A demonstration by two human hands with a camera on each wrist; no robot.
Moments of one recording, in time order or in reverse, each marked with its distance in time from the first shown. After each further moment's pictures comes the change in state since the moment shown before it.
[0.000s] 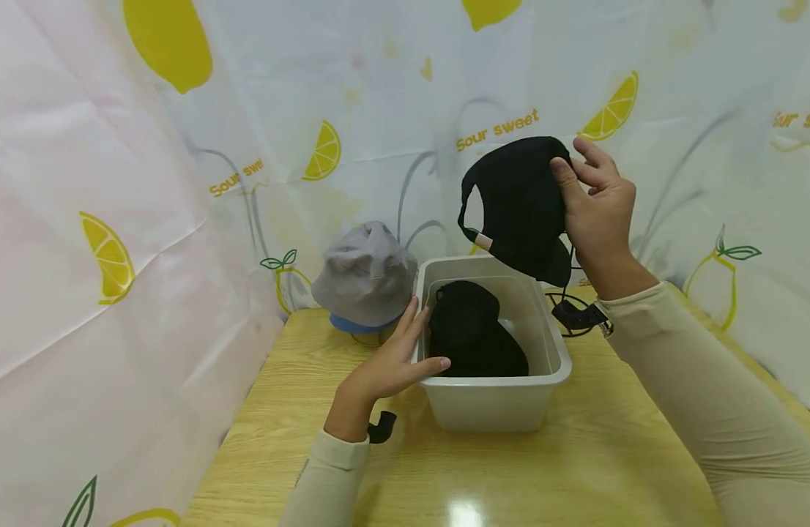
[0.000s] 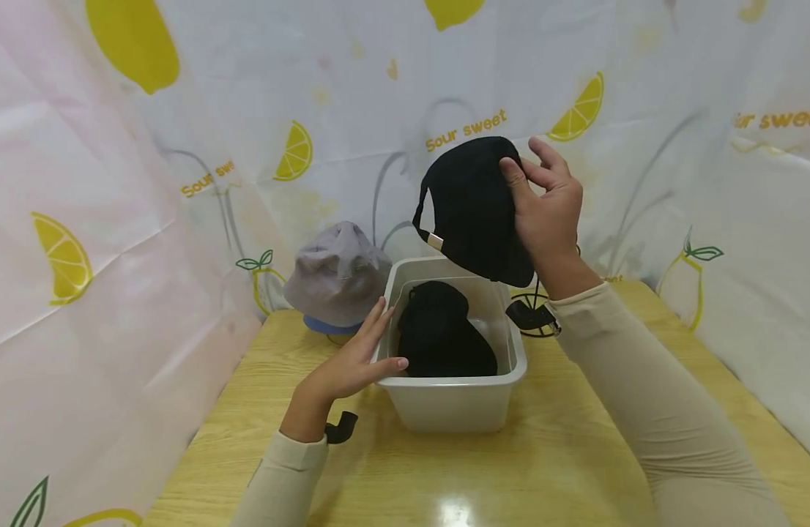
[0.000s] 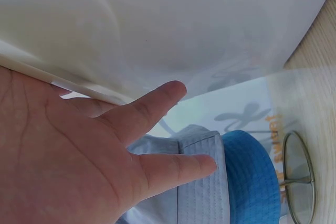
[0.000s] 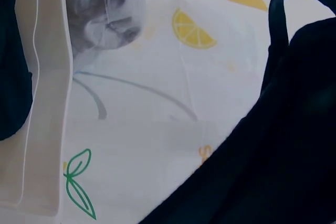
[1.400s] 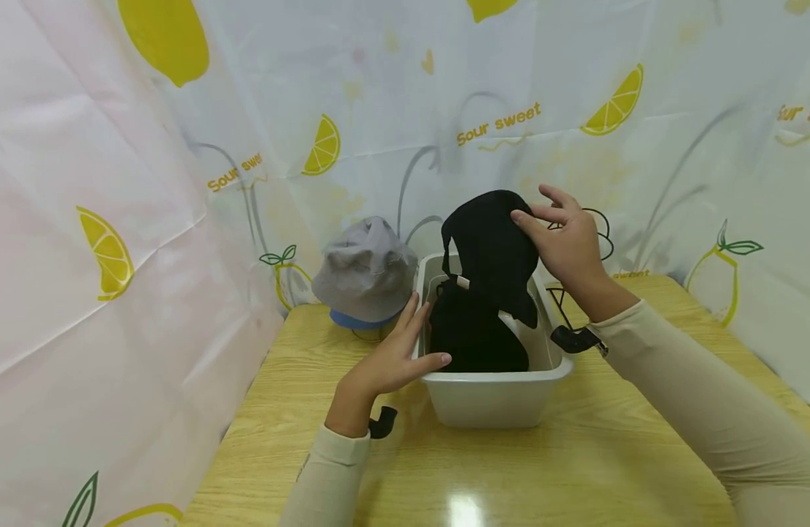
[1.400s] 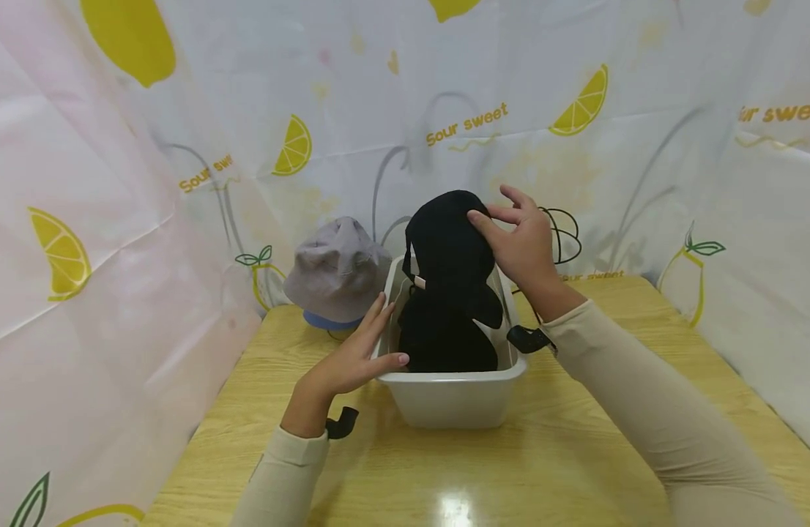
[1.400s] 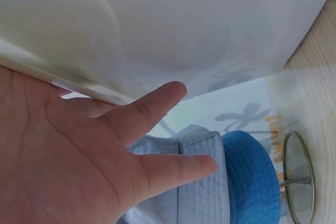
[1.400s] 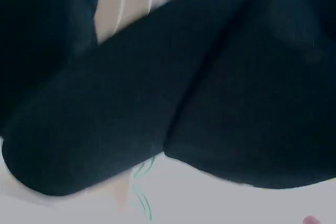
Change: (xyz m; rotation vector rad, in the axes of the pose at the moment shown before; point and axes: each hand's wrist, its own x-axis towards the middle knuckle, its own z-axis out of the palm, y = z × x) left_hand 0.001 0.000 -0.001 0.008 -0.007 0.001; right_hand -0.036 0.029 0.000 -0.437 -0.282 0.125
